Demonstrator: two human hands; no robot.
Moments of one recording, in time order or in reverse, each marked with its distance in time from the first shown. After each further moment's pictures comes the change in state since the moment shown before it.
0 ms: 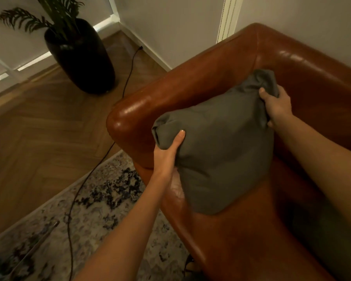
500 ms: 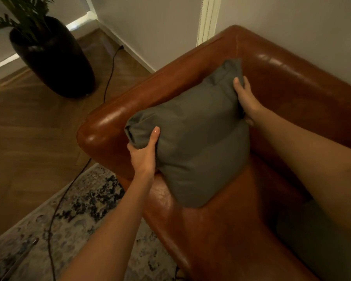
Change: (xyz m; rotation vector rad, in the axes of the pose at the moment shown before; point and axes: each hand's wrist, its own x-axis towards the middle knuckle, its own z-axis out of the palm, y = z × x) left_hand 0.048 0.007 0.027 0.154 0.269 -0.037; right_hand 0.032 -0.023 0.017 0.039 -0.377 0.091
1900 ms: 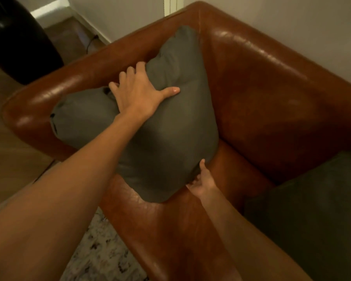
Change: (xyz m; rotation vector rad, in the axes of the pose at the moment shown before) left_hand -0.027 0.044 0.126 1.094 0.016 0.828; right_hand -0.119 0.220 0.009 0.929 0.170 0.712
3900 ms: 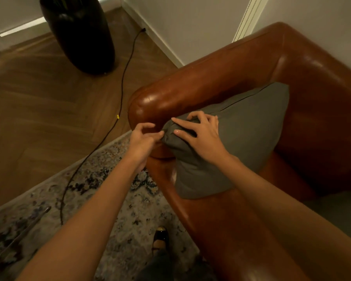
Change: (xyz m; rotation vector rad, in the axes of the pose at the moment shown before) left_hand -0.078 -0.252 -0.105 -1.192 -0.316 -0.608; right_hand -0.124 0.123 0.227 -1.830 -0.301 -1.327
